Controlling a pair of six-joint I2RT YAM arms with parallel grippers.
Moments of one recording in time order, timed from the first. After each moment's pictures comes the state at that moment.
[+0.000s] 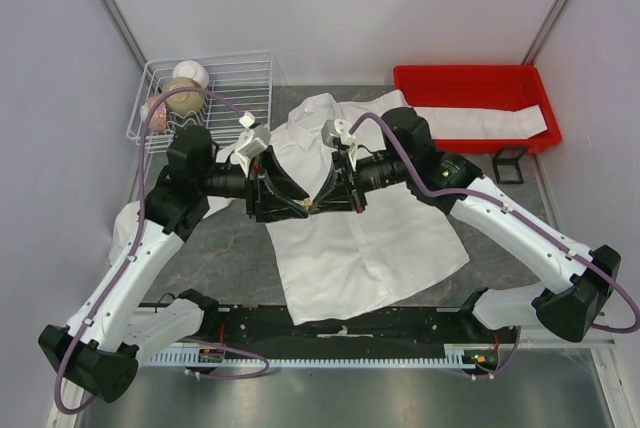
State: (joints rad) left arm -0.42 1.00 1.06 -0.31 1.20 -0.12; right arm 0.77 1.32 1.34 -0.38 -0.94 -0.03
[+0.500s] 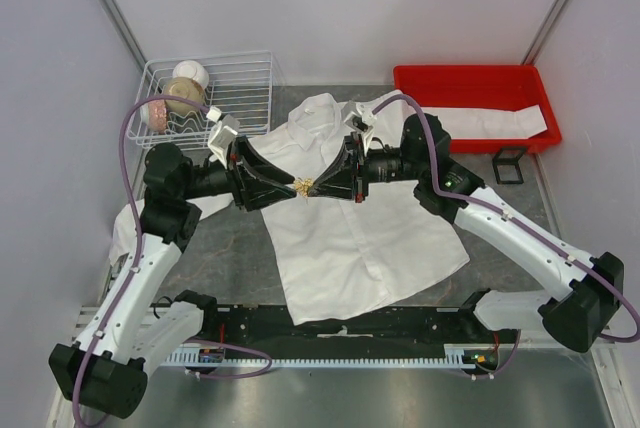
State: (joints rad) left arm -0.26 0.88 0.85 0.18 1.15 -0.51; right arm 0.72 1.26 1.17 0.05 -0.90 0.33
